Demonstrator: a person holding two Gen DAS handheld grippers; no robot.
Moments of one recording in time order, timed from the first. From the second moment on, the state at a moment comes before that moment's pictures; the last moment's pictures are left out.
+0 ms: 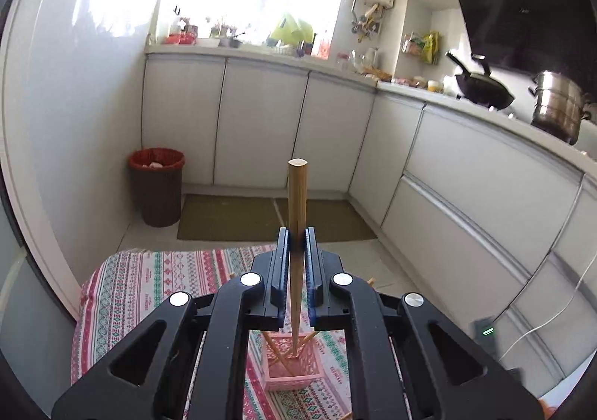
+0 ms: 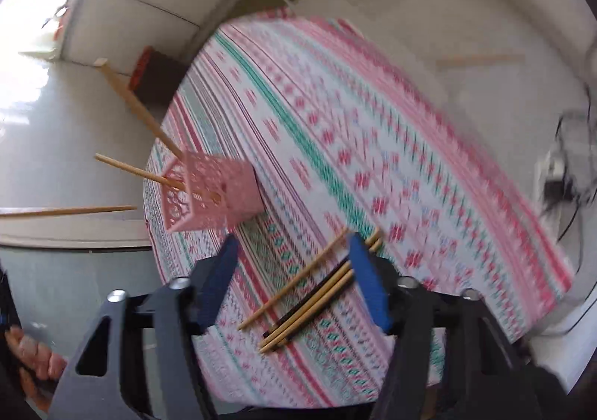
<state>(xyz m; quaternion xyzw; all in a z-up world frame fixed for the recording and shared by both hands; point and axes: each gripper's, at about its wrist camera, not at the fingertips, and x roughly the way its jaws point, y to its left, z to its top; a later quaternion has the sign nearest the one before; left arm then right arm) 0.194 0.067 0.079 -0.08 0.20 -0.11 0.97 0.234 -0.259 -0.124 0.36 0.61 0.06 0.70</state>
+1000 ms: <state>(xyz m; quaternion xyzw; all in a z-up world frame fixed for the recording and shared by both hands) 0.146 0.097 0.117 -0.09 0.15 -0.13 0.98 0.258 -0.196 -0.206 0.37 0.67 -0.05 0.64</state>
